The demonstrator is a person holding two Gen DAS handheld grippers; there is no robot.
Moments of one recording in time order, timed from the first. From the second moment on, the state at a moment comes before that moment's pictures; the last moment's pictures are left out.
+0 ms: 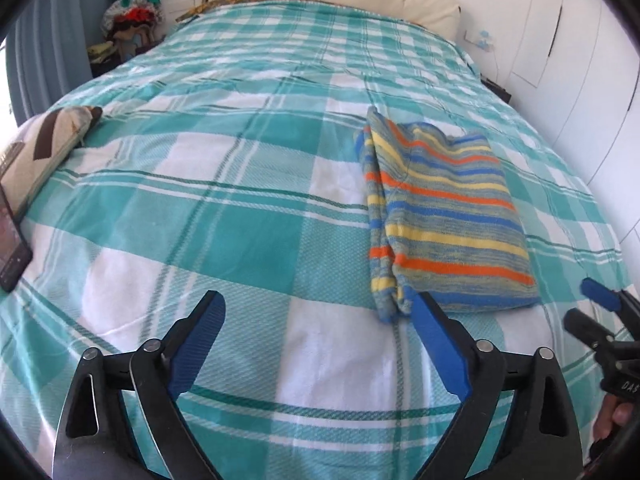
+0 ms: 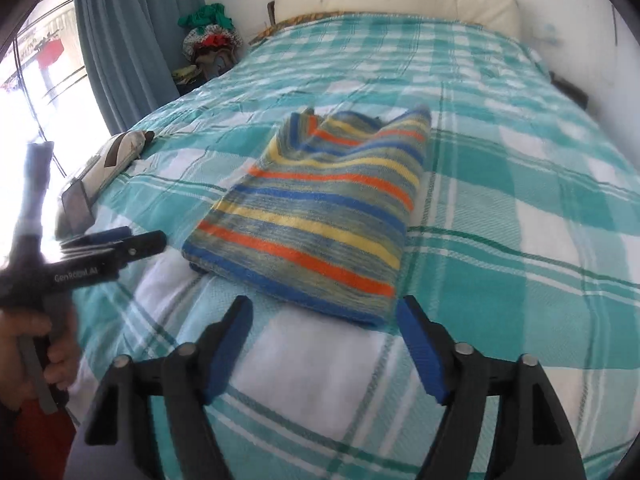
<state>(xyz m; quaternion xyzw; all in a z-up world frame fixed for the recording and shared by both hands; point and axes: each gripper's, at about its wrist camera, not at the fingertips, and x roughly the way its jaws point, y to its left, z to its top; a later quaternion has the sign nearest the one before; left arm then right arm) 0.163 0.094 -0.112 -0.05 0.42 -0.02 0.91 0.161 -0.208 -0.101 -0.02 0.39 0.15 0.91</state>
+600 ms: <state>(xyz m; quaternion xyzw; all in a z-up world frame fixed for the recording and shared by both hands) 0.172 0.118 -0.176 -0.04 0.45 0.03 0.89 0.136 -0.292 -0.175 0.02 0.43 -0.03 0.90</state>
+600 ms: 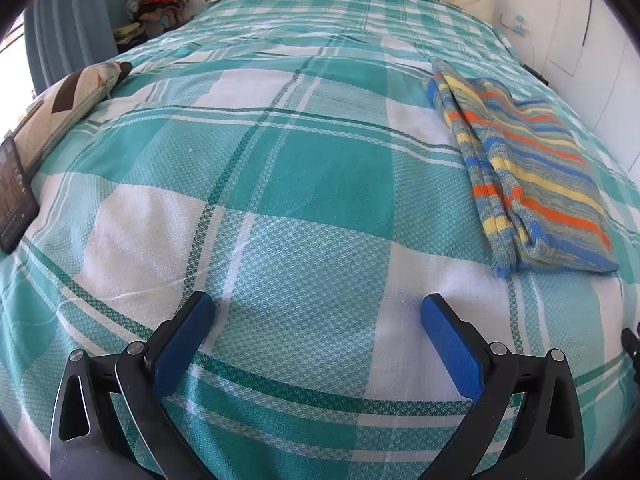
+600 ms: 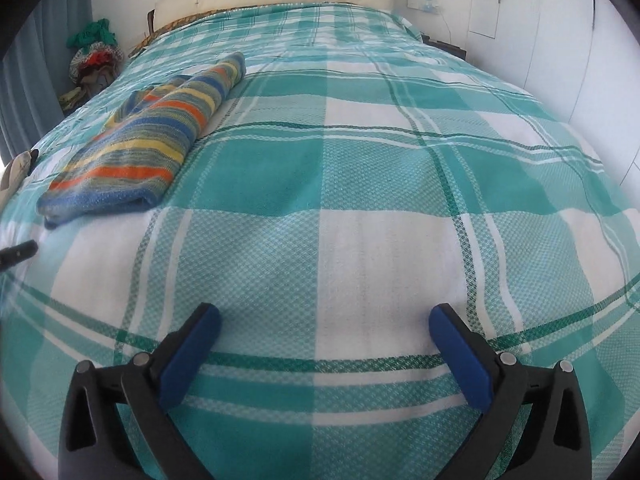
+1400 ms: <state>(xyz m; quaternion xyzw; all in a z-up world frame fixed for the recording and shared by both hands) 0.172 0.117 -0.177 -0.03 0.45 0.04 0.89 0.136 -0.288 -0.175 0.01 0.43 -0.03 0.90</state>
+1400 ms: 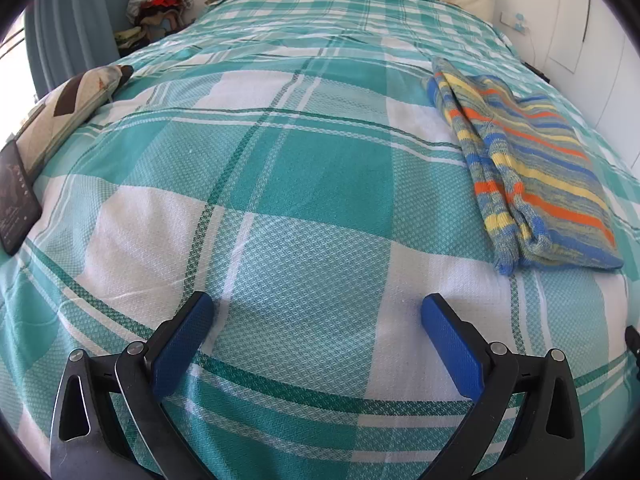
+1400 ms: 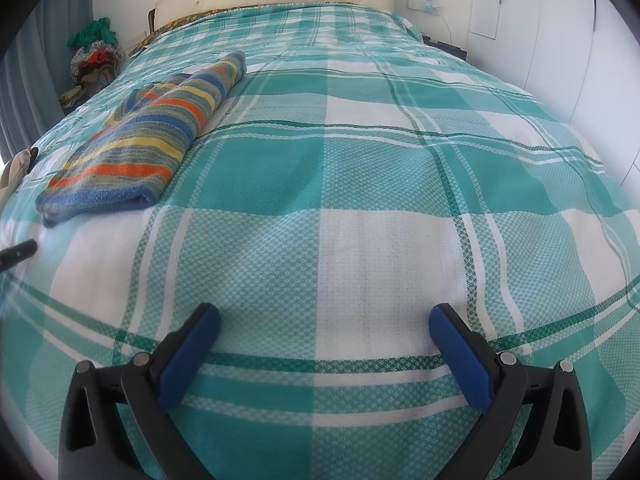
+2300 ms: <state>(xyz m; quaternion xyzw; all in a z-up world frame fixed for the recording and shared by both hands) 0.186 0.138 -0.133 -0.17 0.44 -0.08 0.88 0.148 -0.298 -0.161 0.05 0.47 0.00 0.88</state>
